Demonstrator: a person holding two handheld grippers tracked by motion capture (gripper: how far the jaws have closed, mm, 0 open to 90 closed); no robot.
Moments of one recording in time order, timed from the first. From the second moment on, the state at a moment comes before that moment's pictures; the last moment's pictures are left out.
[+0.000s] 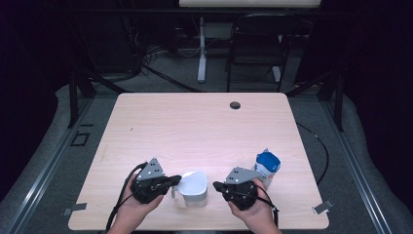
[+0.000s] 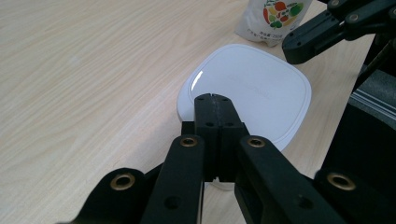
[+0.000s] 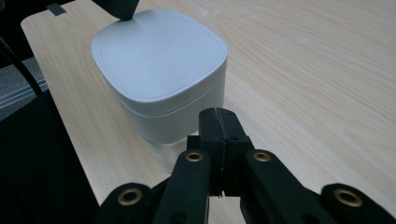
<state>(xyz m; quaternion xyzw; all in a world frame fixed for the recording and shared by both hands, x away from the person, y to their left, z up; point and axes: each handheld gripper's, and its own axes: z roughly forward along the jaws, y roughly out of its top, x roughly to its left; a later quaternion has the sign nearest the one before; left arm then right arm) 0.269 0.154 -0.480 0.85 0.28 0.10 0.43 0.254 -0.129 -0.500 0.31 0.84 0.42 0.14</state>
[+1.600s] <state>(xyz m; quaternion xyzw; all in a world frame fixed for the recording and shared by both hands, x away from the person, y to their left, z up) 0.269 0.157 -0.483 0.84 0.29 0.09 0.44 0.246 -0.116 -0.507 0.29 0.85 0.43 0.12</state>
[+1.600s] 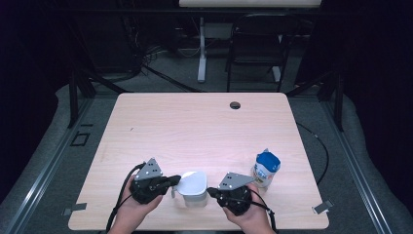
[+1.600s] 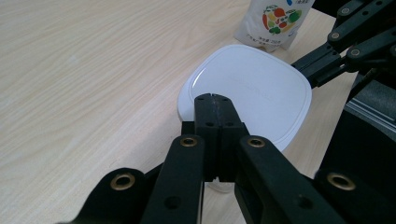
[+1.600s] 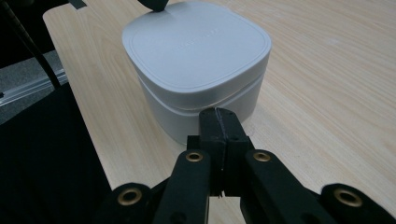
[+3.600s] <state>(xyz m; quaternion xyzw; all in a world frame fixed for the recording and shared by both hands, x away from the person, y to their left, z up) 0.265 0.182 -0.473 0.84 0.30 0.11 0.44 0.260 -0.100 -0.482 0.28 0.84 0.44 0.11</state>
